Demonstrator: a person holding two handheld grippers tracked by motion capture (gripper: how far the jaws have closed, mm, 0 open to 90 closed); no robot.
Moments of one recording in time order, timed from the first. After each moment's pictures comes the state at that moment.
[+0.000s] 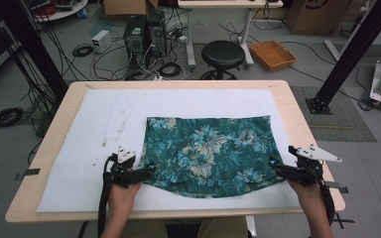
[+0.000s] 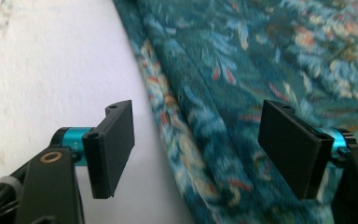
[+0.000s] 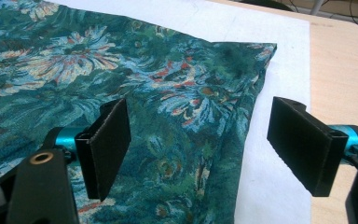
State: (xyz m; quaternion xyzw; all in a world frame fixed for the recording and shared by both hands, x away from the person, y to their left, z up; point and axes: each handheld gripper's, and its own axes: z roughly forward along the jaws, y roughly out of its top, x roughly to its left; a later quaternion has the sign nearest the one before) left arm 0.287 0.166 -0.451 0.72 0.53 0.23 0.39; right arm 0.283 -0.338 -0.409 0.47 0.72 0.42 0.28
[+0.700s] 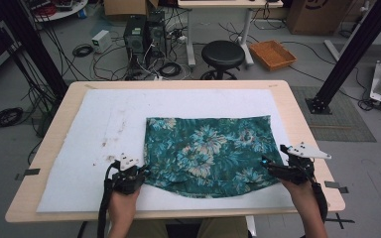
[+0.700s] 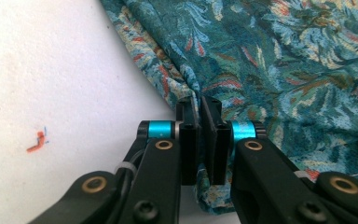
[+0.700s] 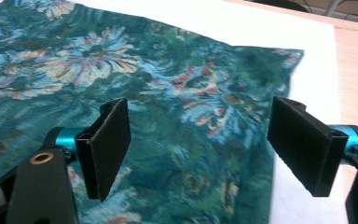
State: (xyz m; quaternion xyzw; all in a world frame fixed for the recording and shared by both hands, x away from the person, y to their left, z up) left arm 0.272 0.163 -0.453 0.73 0.52 0.20 0.40; right arm 0.289 -0.317 -0.407 0.45 0.74 0.42 0.27
